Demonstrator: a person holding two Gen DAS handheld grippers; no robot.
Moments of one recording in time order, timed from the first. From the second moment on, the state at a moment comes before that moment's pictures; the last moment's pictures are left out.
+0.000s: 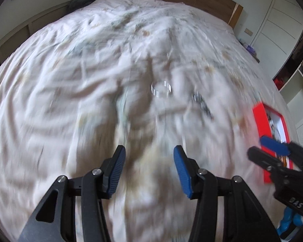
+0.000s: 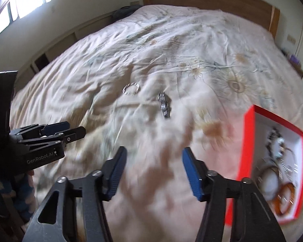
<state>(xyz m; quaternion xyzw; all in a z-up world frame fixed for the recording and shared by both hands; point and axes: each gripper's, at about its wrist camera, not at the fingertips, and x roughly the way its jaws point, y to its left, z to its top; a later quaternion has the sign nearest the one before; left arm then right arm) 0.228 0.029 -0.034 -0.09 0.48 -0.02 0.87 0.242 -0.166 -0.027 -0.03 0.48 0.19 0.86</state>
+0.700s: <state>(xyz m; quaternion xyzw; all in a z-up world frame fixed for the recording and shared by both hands) 0.358 0.008 -0.086 -0.03 0.46 -0.07 0.88 0.361 -0.135 -0.103 0.00 0.50 0.21 0.84</state>
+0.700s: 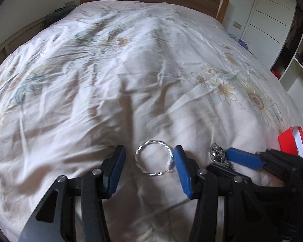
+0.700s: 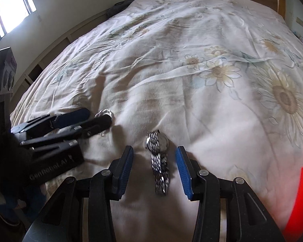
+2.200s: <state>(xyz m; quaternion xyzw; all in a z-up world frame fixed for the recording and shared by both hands) 0.234 -0.200 0.012 0.02 0.43 -0.22 0.88 0.214 -0.385 -0.010 0.12 0.43 0.06 0.89</state>
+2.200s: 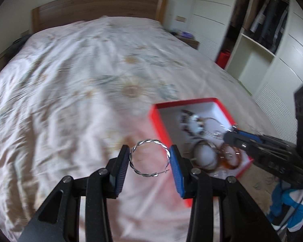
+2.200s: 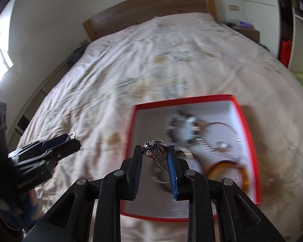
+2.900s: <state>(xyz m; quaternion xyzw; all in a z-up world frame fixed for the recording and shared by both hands) 0.308 -0.327 -0.062 0.09 0.46 -0.24 0.85 0.287 -0.452 -0.081 0.08 0.48 0.02 0.87</state>
